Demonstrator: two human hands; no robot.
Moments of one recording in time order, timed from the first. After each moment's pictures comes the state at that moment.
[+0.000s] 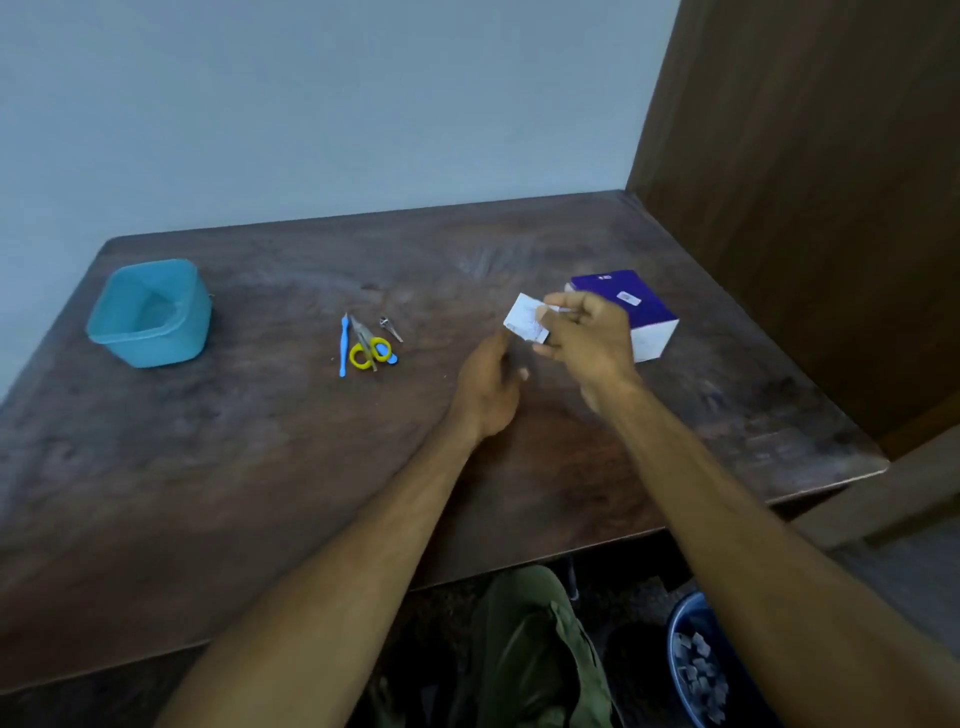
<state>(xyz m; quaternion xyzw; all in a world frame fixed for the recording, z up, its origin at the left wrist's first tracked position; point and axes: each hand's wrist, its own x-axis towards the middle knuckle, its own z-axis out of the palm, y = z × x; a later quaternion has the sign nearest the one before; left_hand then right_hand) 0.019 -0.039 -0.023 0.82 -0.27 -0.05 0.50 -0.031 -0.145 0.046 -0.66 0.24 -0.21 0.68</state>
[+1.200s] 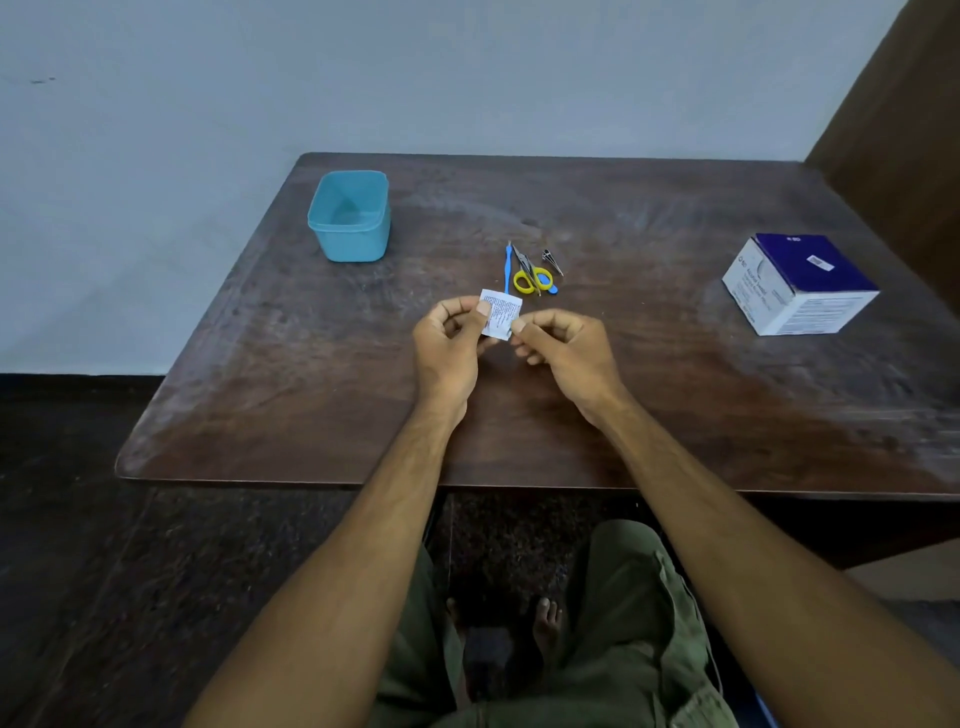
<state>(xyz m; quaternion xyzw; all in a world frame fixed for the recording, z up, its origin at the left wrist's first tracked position) -0.004 0.150 -0.016 0.60 0.05 0.03 0.80 -0.029 0.023 -0.016 -0.72 0.03 -0.09 0.69</state>
